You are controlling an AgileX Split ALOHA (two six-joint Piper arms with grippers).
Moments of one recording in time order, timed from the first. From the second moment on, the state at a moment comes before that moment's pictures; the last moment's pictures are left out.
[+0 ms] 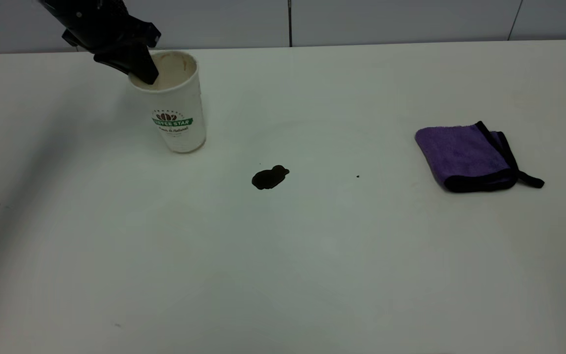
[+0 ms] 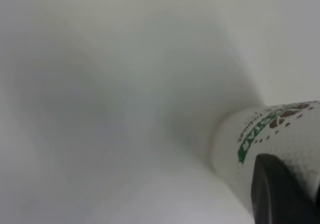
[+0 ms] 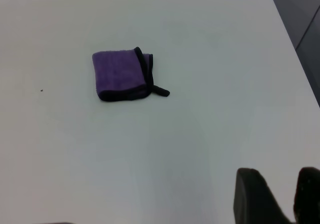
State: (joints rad) left arm -0.08 2.43 -1.79 -0.48 0.59 0.65; right arm -0.07 -0.02 -0.48 0.00 1.12 -0.02
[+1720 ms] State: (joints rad) left arm -0.02 1.50 -1.45 -0.08 1.17 0.16; right arm -0.07 -0.02 -0.48 0.00 1.12 -0.02
